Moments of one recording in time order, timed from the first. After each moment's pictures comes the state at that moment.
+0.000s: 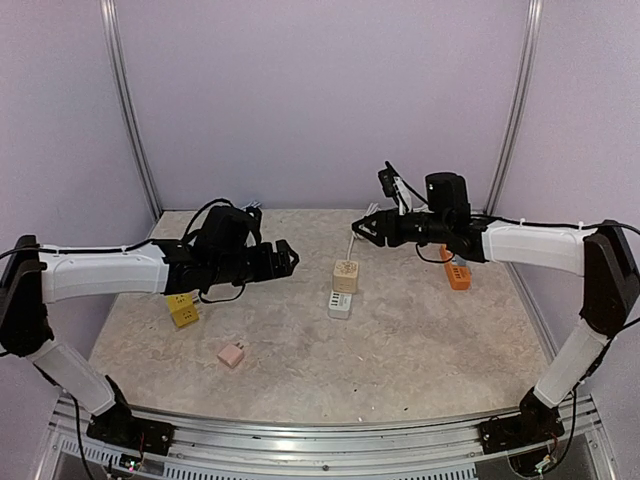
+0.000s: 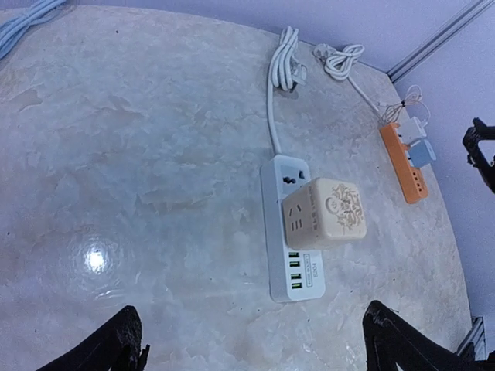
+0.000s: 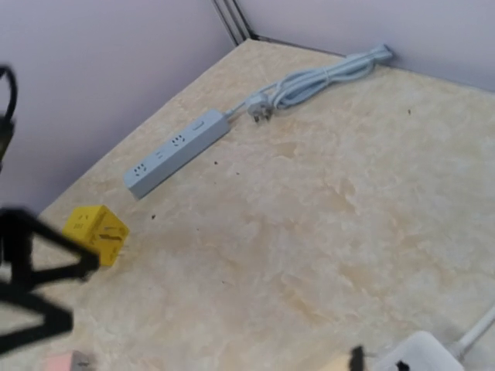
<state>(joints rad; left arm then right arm) -0.81 1.51 0.99 -0.09 -0.19 -0.68 0.54 1.65 1.15 0.18 -0.49 0.26</state>
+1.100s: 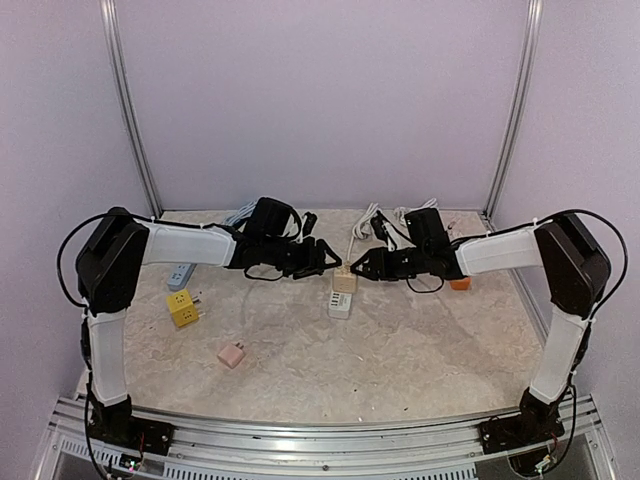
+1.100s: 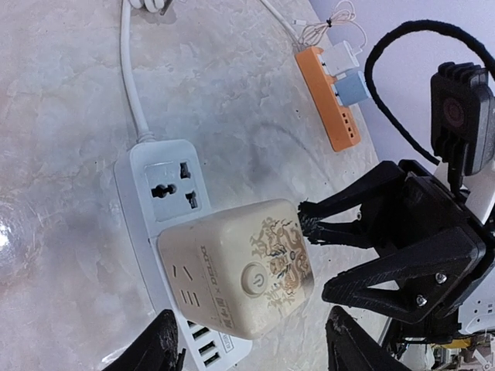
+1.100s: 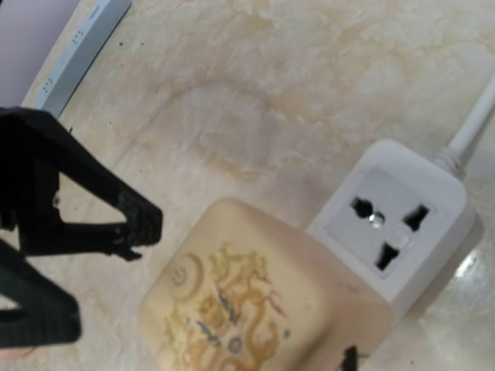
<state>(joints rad) -0.68 2.05 1.42 0.02 0.43 -0.65 0.54 1.85 1.09 0.17 -0.48 0.42</state>
